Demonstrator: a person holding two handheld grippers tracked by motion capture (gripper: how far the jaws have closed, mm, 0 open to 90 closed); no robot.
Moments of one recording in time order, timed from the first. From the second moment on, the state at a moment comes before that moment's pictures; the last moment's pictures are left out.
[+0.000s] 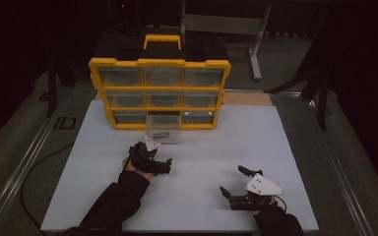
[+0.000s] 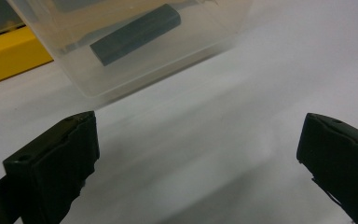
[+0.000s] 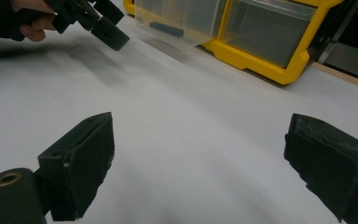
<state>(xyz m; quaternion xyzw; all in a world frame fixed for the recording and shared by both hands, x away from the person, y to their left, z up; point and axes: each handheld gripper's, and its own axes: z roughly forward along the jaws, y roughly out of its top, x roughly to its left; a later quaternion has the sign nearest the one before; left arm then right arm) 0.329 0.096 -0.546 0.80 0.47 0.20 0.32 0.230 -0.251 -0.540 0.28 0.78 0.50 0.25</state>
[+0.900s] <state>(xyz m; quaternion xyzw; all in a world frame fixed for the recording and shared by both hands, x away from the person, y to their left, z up) 0.331 0.098 -0.546 0.79 0.48 0.23 0.30 0.230 -0.252 -0.540 0.28 0.78 0.50 0.25</state>
